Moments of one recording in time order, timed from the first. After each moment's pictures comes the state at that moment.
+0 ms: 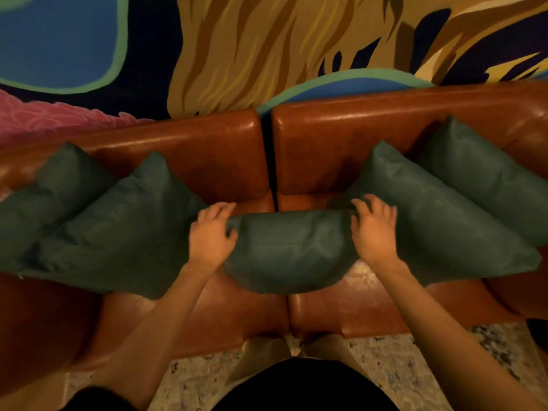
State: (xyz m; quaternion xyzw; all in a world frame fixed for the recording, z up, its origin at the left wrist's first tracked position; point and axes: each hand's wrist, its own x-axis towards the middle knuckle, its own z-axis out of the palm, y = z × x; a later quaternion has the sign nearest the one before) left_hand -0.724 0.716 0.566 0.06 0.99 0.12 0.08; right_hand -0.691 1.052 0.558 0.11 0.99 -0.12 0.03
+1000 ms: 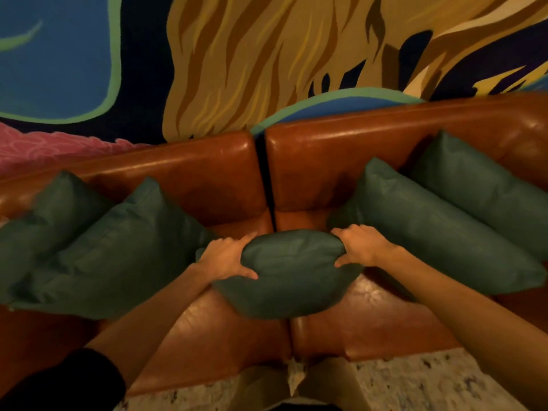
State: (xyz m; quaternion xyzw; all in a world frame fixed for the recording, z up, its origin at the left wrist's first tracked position) left_hand -0.762 0.740 0.557 0.21 0.92 0.01 0.33; right_hand -0.742 1.072 0.570 -0.14 0.93 -0.02 0.33
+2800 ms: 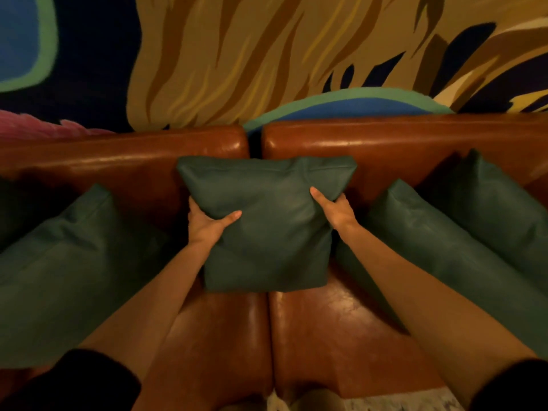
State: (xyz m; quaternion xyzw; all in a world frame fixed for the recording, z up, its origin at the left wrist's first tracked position) left_hand -0.882 0.741 0.465 -0.27 0.79 0.53 0.15; right_hand -0.893 1.036 0.469 0.36 0.73 -0.56 0.17
